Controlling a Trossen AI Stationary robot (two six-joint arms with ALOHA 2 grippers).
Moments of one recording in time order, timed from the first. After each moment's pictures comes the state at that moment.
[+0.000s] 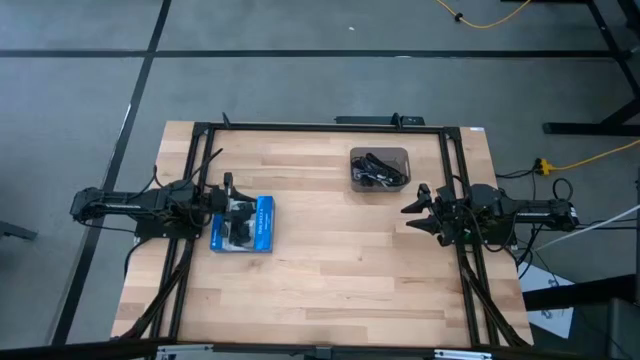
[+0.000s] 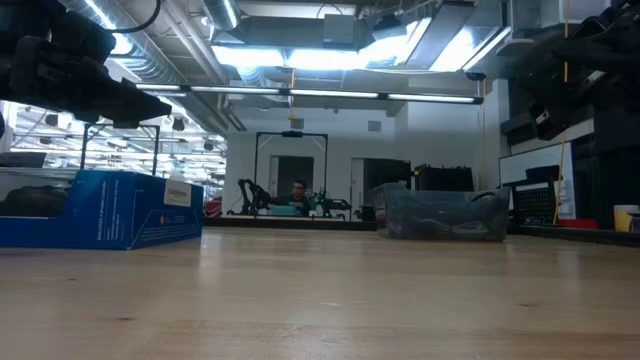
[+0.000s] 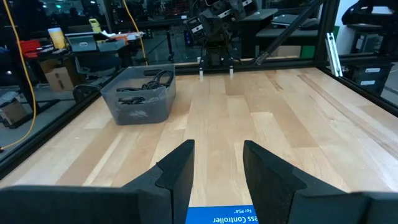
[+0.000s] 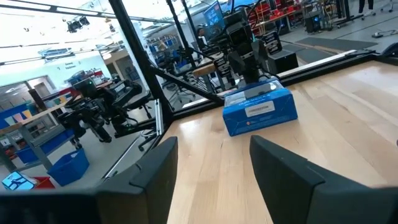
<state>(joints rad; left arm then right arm) 0.03 0.09 0.01 0.02 -0.04 0.06 0.01 0.00 0.01 0.05 -0.18 0.38</state>
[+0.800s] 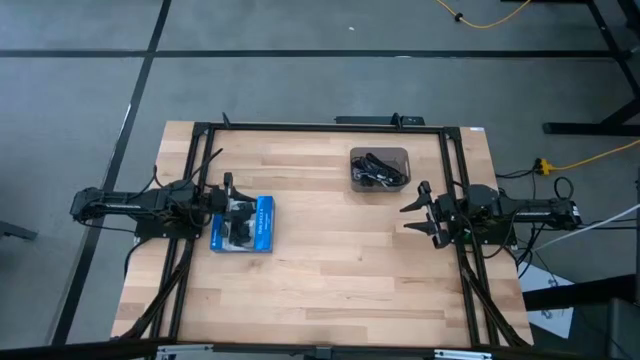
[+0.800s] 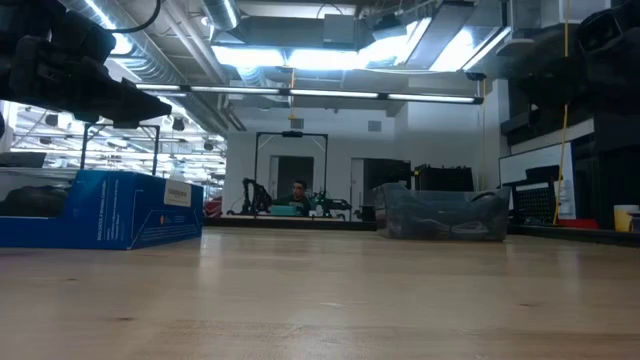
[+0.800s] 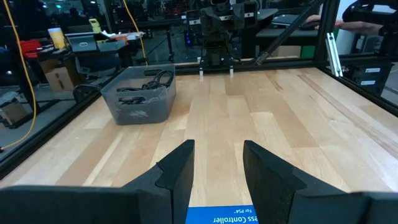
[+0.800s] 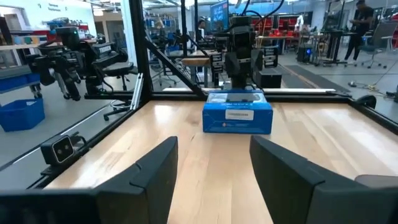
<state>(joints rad) 0.03 0.09 0.01 0.02 -0.04 0.06 0.02 0.04 0.01 0.05 -0.17 0.04</state>
